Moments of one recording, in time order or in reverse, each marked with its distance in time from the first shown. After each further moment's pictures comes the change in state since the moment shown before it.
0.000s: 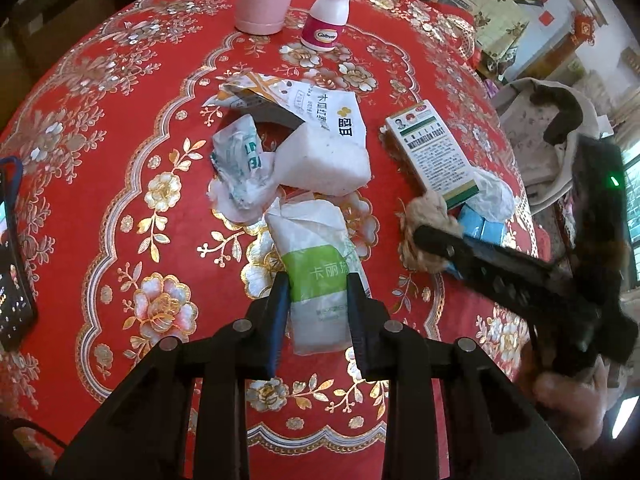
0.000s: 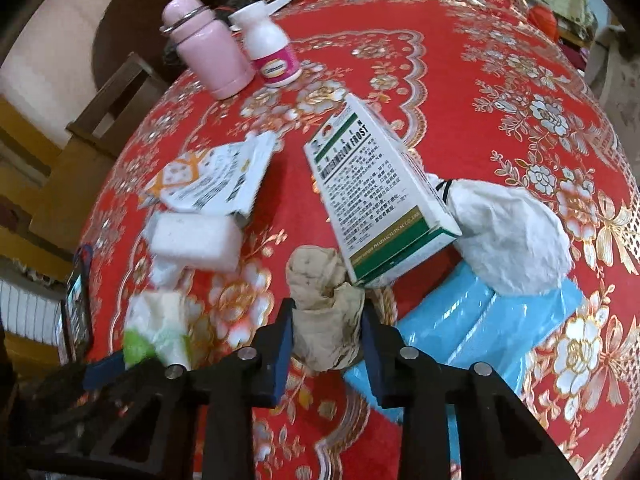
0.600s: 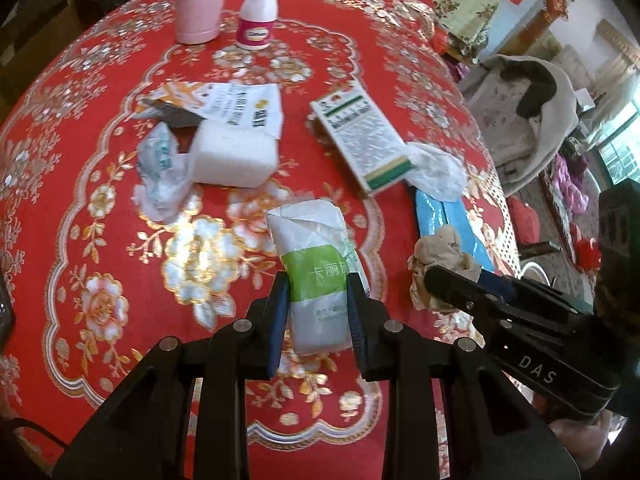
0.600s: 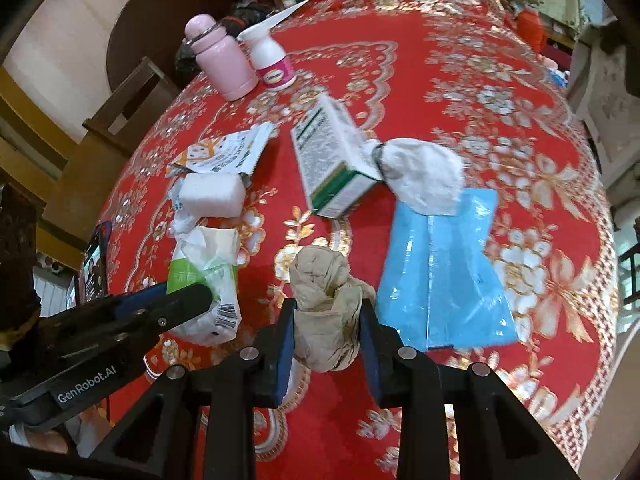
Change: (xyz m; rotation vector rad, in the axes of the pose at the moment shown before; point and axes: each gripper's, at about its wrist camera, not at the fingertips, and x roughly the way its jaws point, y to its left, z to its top) left arm 0.003 -0.057 -0.013 0.098 -0.002 -0.038; right arm -0.058 -0.029 -0.047 0.022 -0.049 -0.013
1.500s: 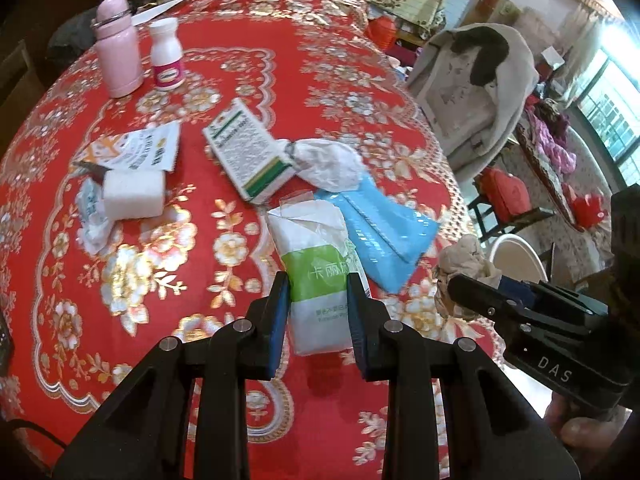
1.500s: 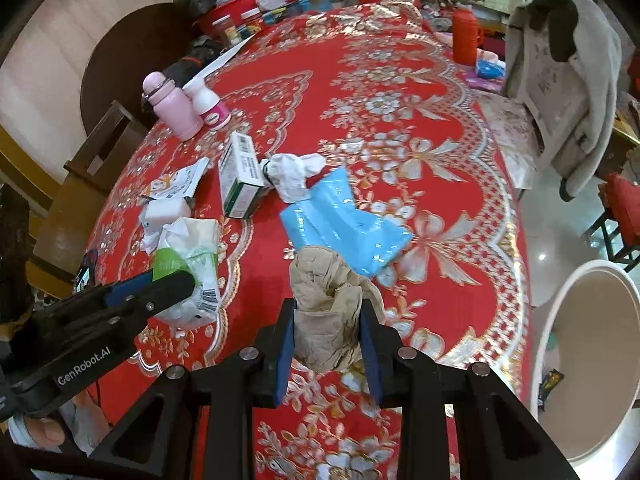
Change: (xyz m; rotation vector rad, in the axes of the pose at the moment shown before) left arm -0.005 -0.091 -0.010 0.181 -0.038 -0.011; right arm -0.073 -0.072 -0.041 0.118 -0.089 -0.077
